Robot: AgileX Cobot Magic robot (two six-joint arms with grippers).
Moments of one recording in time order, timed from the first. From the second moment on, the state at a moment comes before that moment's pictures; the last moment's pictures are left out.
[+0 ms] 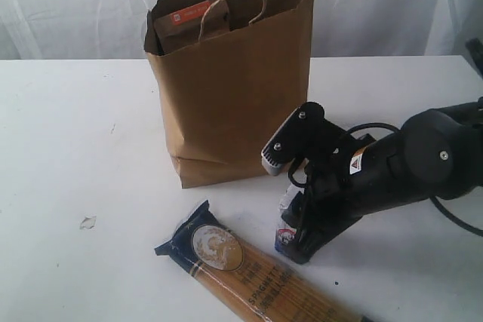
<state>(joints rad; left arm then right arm) 0.07 0.08 -0.09 -0.12 0.51 -0.16 0.58 1.47 -0.75 0.23 0.33 -0.58</state>
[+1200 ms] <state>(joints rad) 0.07 0.08 -0.09 -0.12 0.47 -0.16 0.59 1.25 -1.31 1.21 0.15 -1.09</state>
